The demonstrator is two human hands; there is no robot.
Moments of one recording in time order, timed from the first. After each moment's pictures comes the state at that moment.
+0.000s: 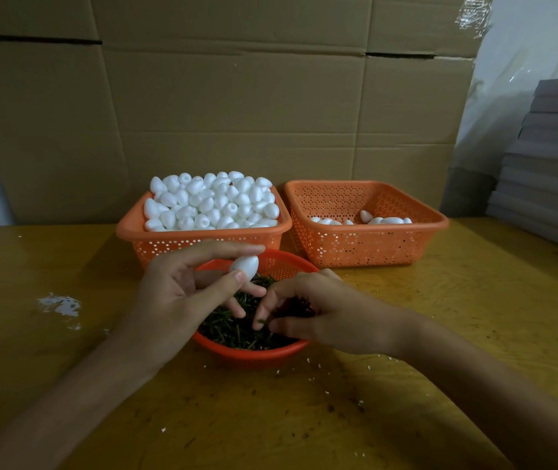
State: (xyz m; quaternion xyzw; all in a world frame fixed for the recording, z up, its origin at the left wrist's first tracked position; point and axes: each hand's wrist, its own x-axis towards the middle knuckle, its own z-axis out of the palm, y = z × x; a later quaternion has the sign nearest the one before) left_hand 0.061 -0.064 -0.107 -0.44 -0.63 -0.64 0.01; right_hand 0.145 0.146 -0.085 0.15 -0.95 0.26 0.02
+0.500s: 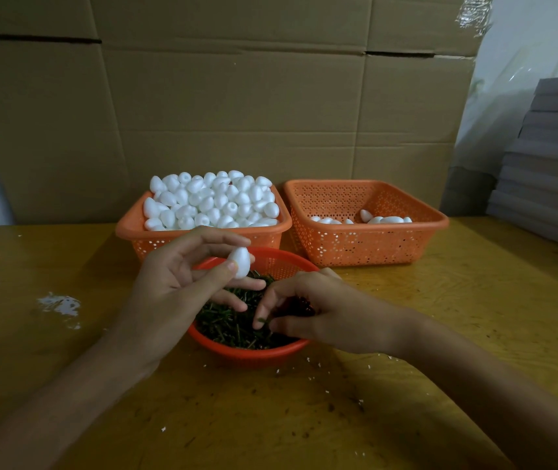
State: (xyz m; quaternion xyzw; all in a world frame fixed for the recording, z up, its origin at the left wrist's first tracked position) left_hand 0.061 -0.065 -0.104 -0.39 -0.61 -0.69 -0.03; right_hand 0.144 0.147 -0.085 0.15 -0.96 0.26 0.02
